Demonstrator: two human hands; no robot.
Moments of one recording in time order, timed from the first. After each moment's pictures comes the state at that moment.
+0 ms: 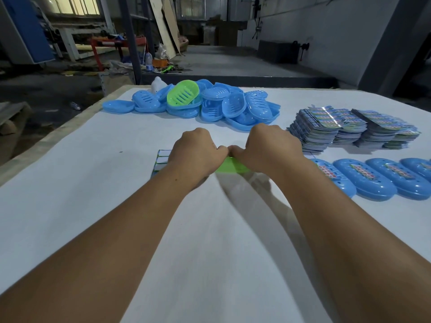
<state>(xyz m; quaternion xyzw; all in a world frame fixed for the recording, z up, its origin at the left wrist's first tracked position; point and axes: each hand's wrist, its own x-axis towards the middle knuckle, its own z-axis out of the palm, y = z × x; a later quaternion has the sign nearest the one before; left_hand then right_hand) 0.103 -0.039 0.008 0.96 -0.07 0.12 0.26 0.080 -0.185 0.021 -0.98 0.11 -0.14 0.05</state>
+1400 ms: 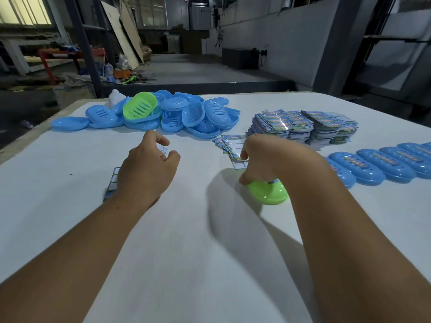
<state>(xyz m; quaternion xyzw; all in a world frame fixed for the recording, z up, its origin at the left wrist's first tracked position) 0.099 -0.035 -0.003 0.91 -0.08 0.20 0.36 0.031 -0.244 0.051 -1.00 0.08 0.00 0.03</state>
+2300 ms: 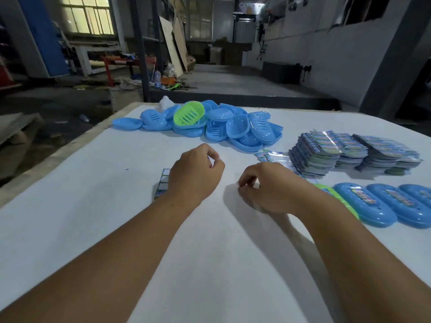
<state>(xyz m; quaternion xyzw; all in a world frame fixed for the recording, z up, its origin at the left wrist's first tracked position) 0.102 -0.031 0.000 0.91 -0.08 0.19 0.35 0.048 -0.199 0.024 -0.99 -0.06 -0.04 0.15</state>
